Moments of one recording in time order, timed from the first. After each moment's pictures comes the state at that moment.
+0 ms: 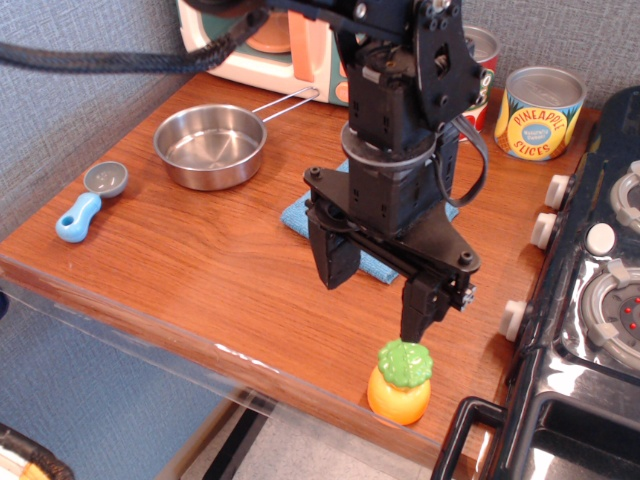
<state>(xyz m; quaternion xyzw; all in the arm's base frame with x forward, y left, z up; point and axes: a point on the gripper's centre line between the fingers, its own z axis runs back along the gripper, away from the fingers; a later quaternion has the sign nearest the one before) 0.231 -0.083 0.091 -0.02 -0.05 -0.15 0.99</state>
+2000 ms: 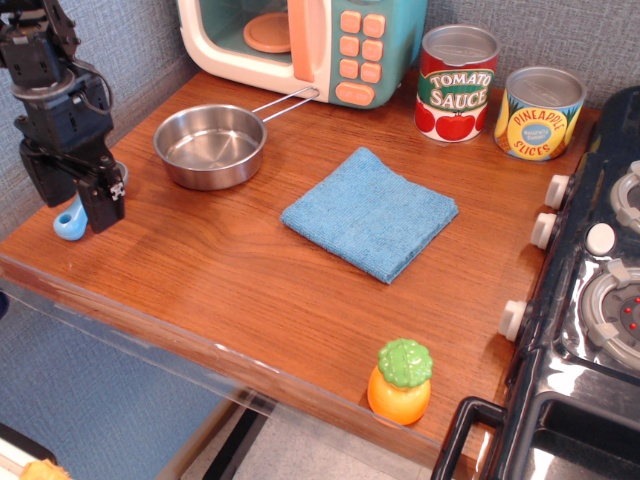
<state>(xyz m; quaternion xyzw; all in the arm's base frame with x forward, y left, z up) 0.254 0.179 0.038 0.02 -0.01 -0.08 1.00</state>
